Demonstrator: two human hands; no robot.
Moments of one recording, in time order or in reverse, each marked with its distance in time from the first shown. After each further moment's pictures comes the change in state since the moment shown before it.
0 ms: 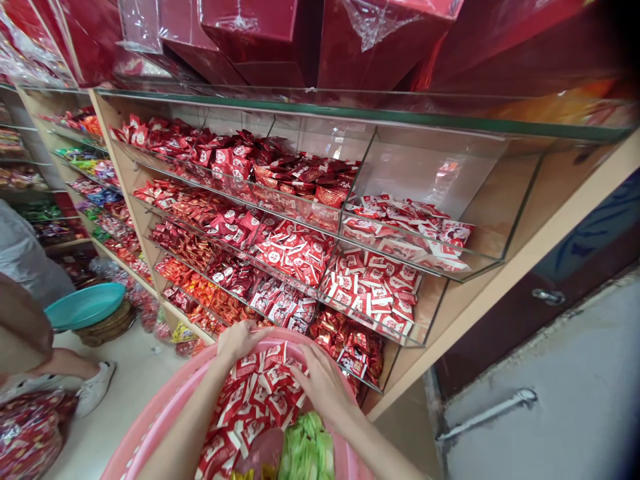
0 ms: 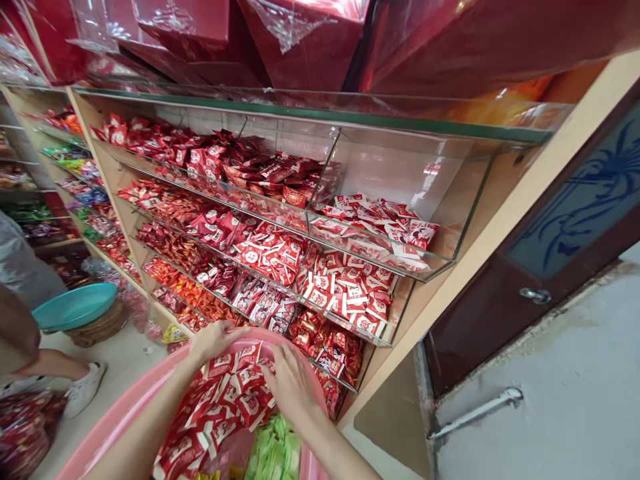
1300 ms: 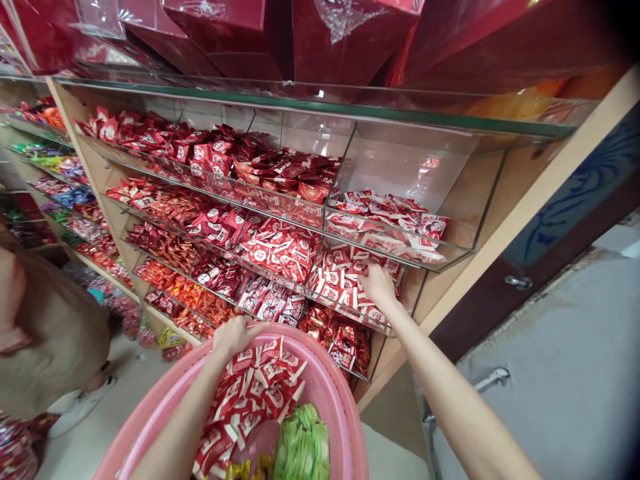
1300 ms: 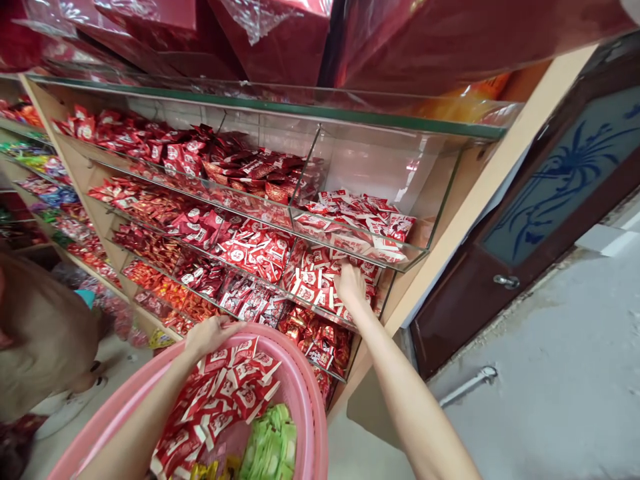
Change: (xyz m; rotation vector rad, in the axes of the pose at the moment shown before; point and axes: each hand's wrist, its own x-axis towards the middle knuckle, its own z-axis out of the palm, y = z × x) left_hand 0.005 0.022 -0.009 0.016 -0.013 0.044; right_hand 0.083 0.066 -0.172 -0.430 0.444 0.320
